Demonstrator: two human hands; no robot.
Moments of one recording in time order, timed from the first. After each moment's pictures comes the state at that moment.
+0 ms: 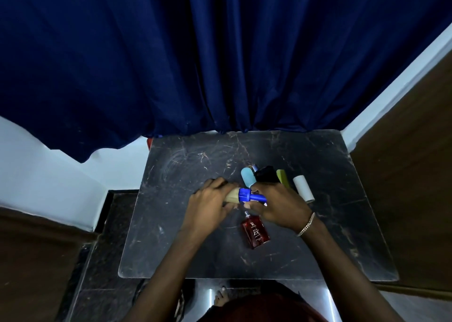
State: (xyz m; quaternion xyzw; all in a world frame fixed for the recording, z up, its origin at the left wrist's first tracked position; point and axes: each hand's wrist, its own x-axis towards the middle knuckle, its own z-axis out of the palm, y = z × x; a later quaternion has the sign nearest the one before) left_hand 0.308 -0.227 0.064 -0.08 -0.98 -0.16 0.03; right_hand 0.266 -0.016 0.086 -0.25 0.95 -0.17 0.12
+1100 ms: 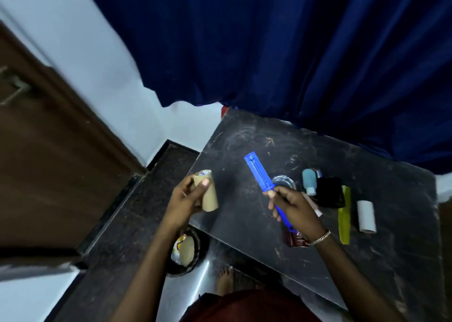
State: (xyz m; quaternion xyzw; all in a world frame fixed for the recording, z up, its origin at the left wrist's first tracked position) left_hand 0.463 -0.362 0.028 0.35 -0.57 -0.74 0.10; right_hand 0.307 -0.122 0.037 -0.17 0.75 -0.53 0.35
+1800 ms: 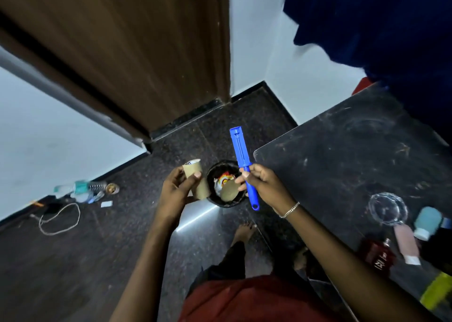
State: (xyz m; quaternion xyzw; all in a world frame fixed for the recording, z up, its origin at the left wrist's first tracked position) left_hand 0.715 -0.391 -0.032 0.59 -0.39 -0.64 0.29; right_hand 0.484 -0.337 -0.034 -0.28 0.63 -0.39 0.61
